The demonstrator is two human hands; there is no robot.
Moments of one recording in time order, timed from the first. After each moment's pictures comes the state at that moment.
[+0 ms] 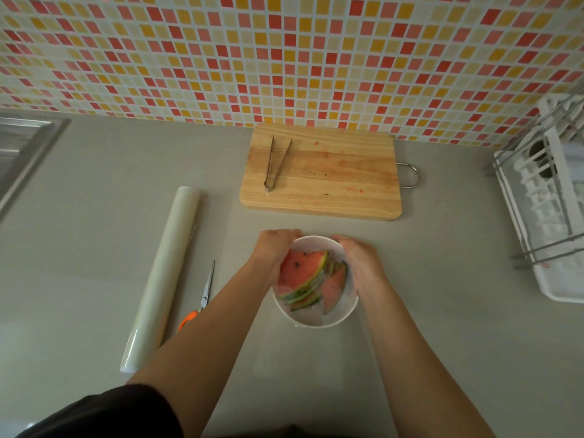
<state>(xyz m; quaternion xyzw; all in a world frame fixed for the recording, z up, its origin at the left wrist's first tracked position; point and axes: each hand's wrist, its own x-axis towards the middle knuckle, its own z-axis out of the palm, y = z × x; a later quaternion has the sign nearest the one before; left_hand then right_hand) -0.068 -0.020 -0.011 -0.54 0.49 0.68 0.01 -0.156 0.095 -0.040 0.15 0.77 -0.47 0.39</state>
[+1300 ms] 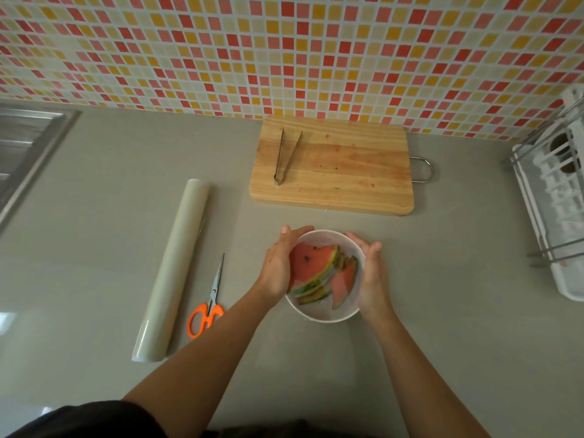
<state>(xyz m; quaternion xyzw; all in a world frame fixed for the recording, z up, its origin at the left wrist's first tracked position) -0.023 -0.001 -0.026 -0.34 0.57 0.74 -0.07 -0.109 0.132 -0.054 -0.09 0.68 -0.67 0.27</state>
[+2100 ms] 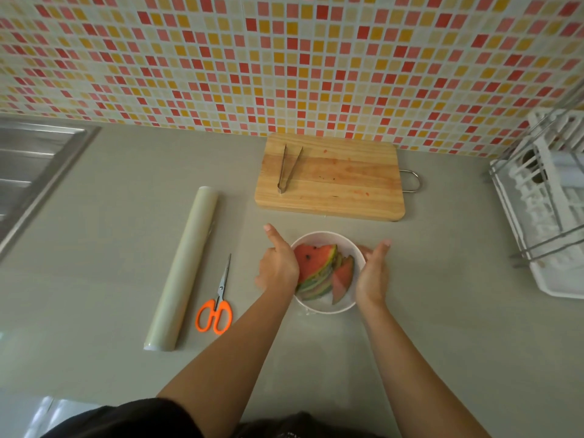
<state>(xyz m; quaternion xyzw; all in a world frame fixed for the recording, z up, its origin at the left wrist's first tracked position) -0.027 0.014 -0.017 -0.61 0.60 0.51 -0.05 -0.105 0.125 -0.043 0.12 0.77 -0.60 0.19</state>
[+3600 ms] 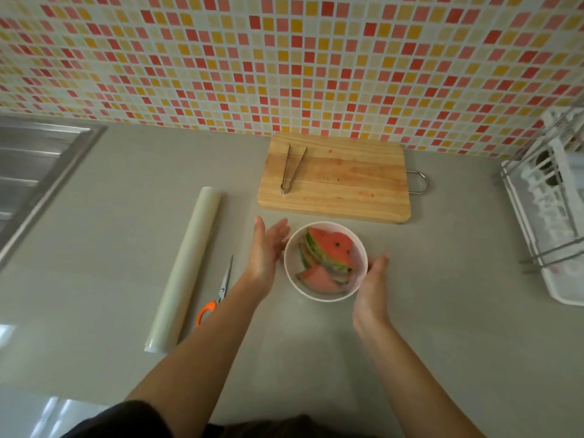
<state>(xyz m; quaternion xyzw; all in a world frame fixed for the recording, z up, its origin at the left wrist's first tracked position) -0.015 -0.026 -0.020 -0.39 0.51 0.76 -0.11 -0.088 0.125 -0.033 0.16 0.69 -0.65 0.26</state>
